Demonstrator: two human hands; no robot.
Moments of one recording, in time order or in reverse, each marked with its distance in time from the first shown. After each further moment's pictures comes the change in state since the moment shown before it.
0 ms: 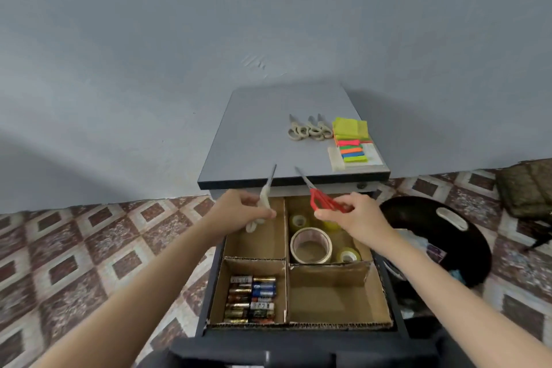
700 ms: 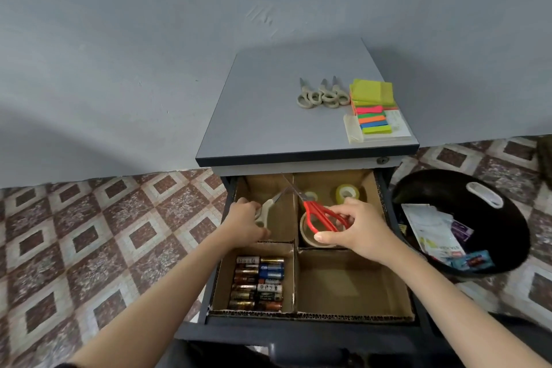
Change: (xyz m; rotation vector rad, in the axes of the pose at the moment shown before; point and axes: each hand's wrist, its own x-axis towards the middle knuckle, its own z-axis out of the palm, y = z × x) left_hand 0.046 -0.077 0.051 0.526 -0.103 -0.082; right_hand -0.002 0.039 0.036 -0.080 -0.234 -0.012
